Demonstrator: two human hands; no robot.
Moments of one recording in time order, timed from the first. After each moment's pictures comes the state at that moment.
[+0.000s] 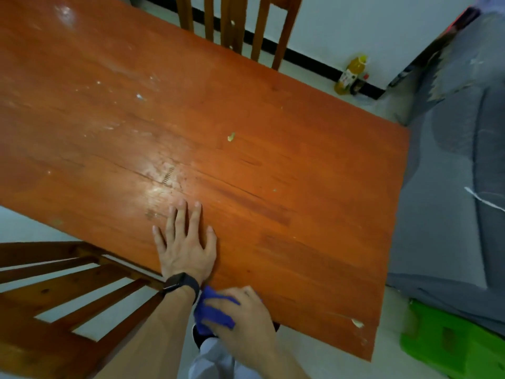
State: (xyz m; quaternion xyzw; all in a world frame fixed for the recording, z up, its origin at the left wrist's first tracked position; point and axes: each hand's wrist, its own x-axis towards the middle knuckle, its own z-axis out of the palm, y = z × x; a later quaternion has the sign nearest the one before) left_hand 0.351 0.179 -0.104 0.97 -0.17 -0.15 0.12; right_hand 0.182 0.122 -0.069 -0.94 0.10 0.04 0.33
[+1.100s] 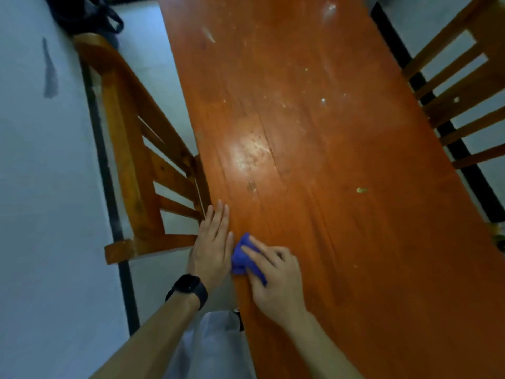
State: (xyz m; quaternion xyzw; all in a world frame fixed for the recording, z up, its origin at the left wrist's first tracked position) left_hand 0.284 0.230 -0.127 0.95 0.07 -0.04 0.29; right_hand 0.283 0.053 -0.081 -0.93 -0.21 0.09 0.28
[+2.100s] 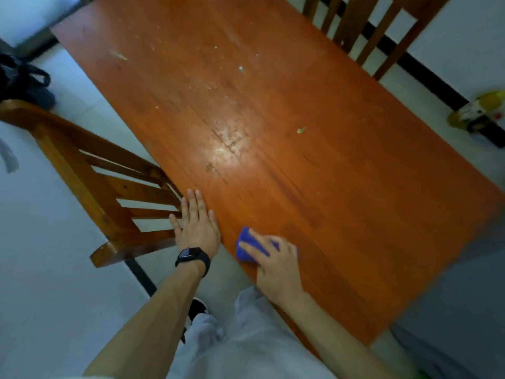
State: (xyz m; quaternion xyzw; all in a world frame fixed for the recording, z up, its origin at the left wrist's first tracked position) left_hand 0.297 0.205 -0.079 0.97 0.09 -0.23 0.07; right_hand 0.194 0.028 -0.074 -0.96 -0.06 0.08 0.26
